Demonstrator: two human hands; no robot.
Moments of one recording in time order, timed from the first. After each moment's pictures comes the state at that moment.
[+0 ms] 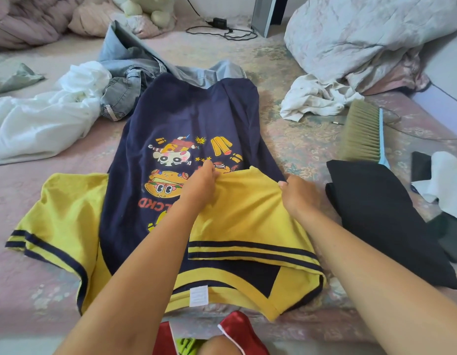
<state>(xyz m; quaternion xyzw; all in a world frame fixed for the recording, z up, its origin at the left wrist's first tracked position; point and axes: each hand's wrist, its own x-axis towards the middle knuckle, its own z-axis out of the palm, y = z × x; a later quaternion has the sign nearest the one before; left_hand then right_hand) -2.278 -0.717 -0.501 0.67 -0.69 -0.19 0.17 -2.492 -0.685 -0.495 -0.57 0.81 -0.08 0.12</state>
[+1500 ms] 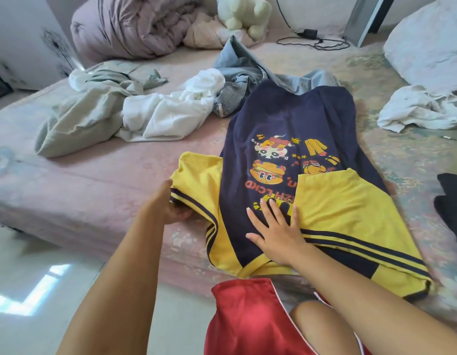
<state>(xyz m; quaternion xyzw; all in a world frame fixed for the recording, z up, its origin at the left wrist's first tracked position) -2.017 -0.588 -0.470 0.64 0.03 -0.57 0.51 -2.279 -0.574 -0.522 -0.86 0.49 0.12 0.07</state>
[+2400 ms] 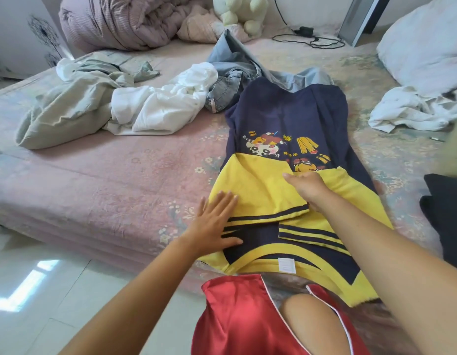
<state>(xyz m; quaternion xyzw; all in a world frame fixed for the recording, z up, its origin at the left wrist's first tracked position) -2.103 -0.552 -0.526 0.59 -0.80 -0.09 0.05 -2.331 -0.663 -0.465 -0.52 0.69 -0.24 0.44</state>
